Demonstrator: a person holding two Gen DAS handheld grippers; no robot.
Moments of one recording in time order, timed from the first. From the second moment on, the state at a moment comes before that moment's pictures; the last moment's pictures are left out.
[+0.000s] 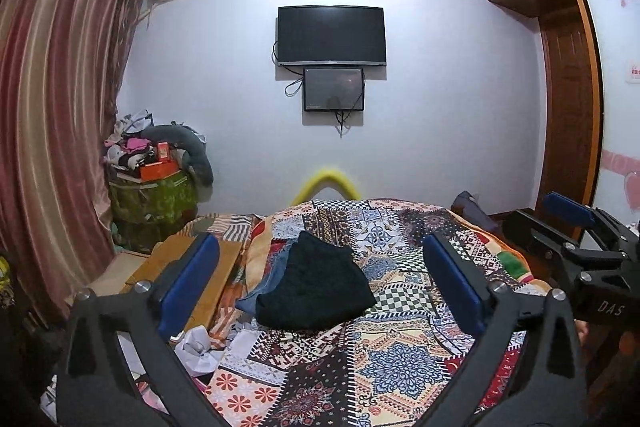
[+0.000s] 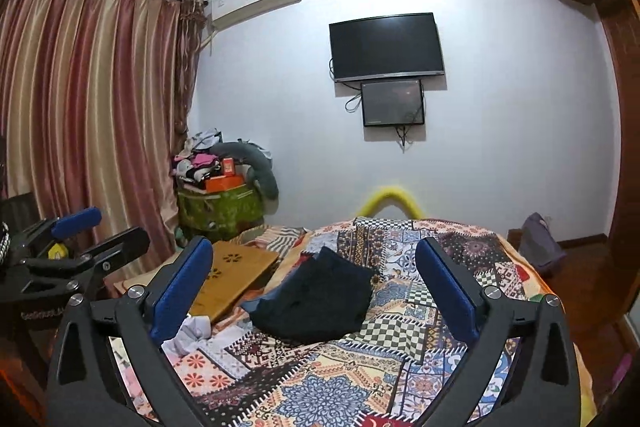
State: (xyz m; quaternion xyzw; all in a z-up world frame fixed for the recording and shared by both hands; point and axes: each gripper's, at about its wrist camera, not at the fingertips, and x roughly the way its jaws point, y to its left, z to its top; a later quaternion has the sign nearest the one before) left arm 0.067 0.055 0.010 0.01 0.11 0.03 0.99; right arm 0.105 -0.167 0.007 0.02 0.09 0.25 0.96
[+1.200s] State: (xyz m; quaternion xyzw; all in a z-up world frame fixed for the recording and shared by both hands) left arm 0.079 0.059 -0.005 -0.02 0.13 0.03 0.99; right arm 0.099 -0.173 0.000 0.02 0.10 0.24 0.97
